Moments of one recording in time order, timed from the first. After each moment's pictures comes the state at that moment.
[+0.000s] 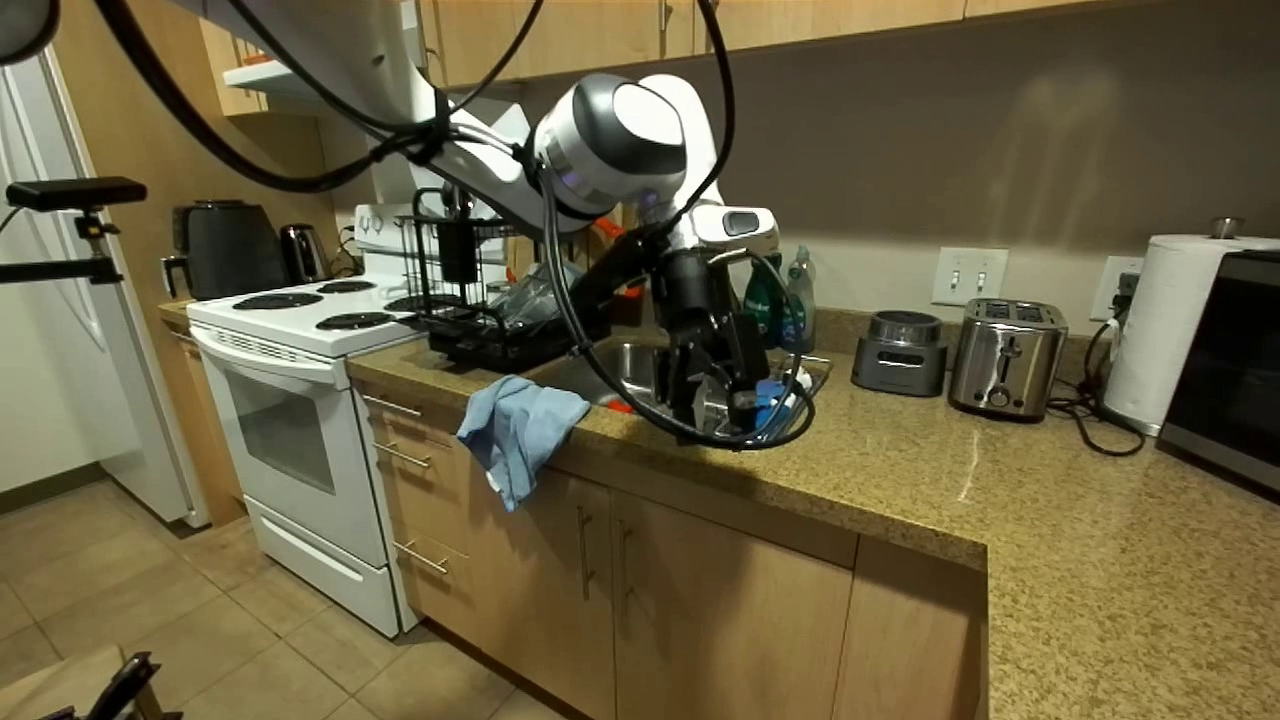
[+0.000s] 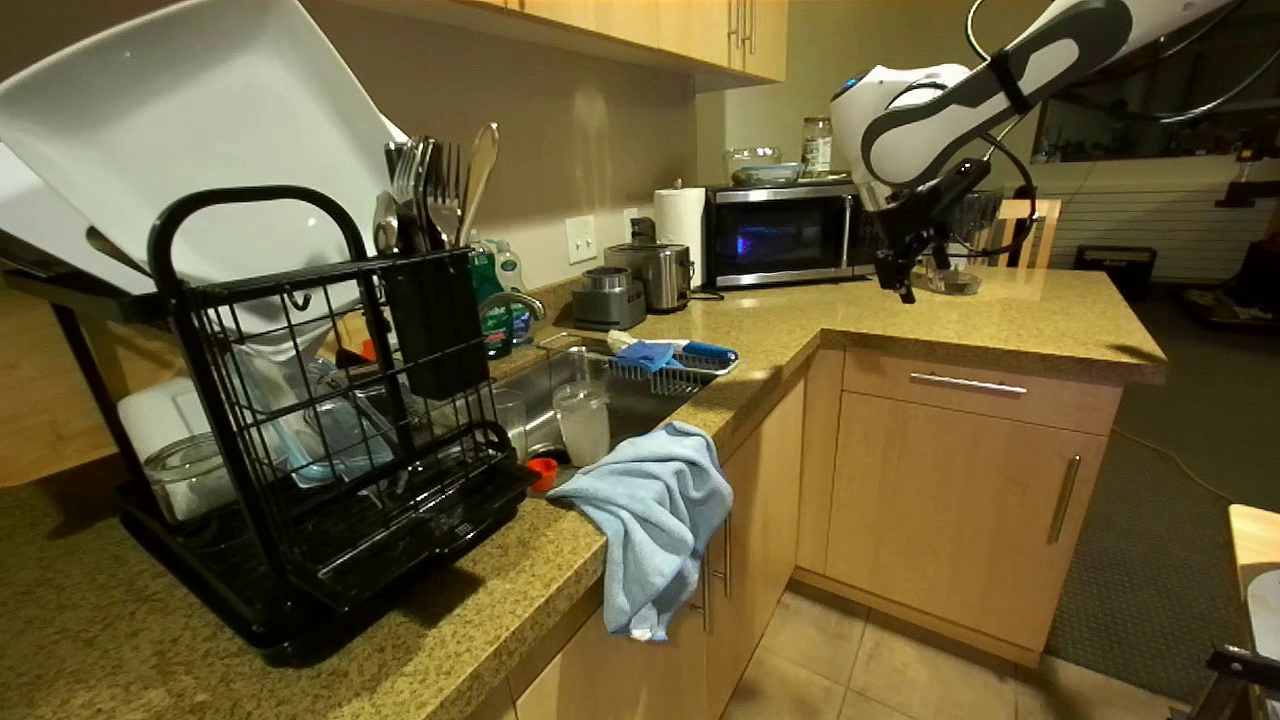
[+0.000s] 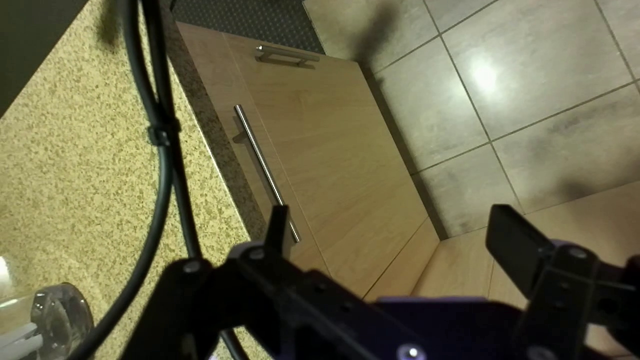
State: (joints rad) arm -0.09 0.32 -0.20 -1.71 -0.44 1.82 0.26
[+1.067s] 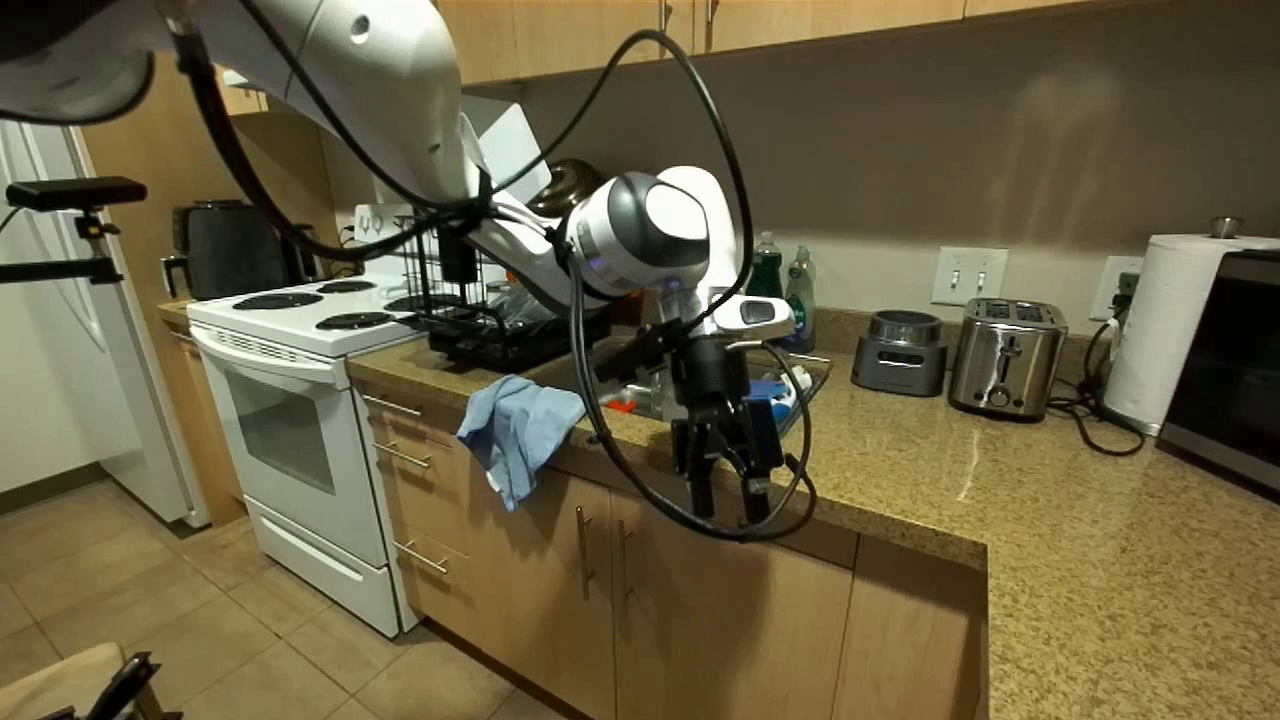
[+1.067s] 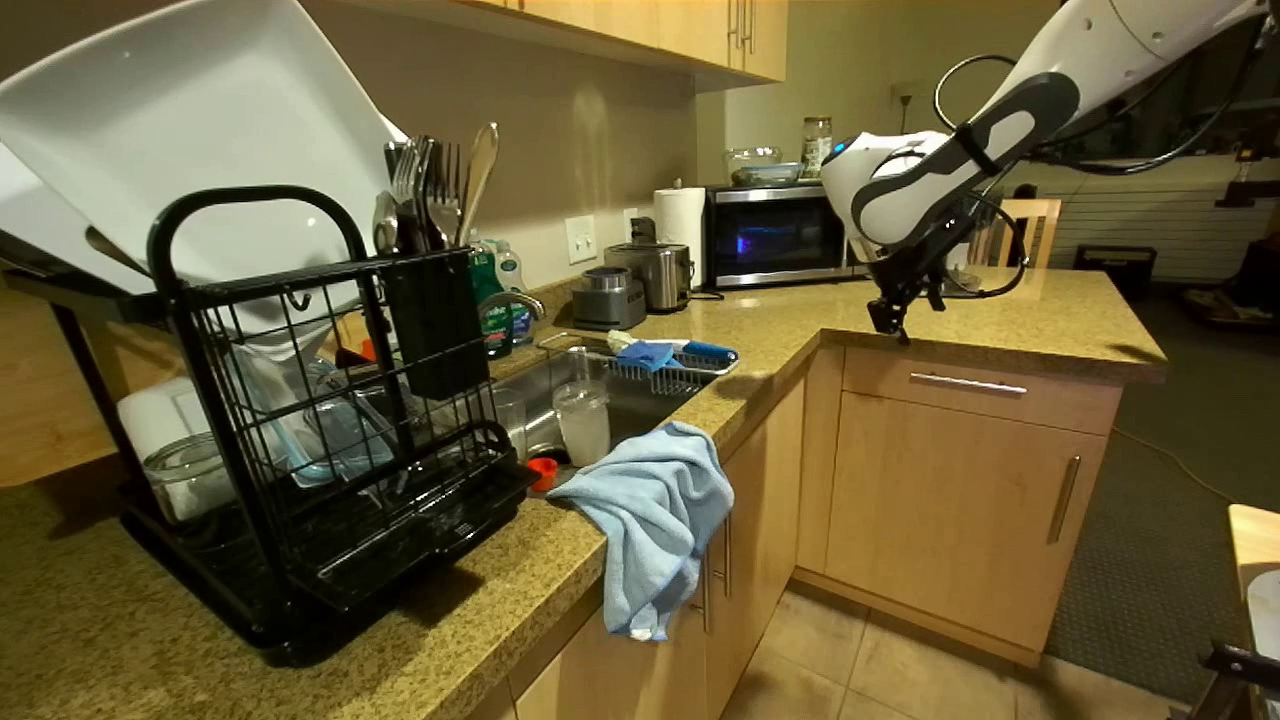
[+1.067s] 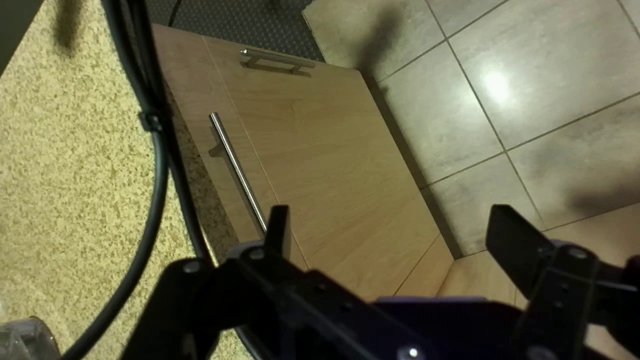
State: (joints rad) arm -0.09 0.46 -0.23 -1.71 -0.44 1.92 0.32
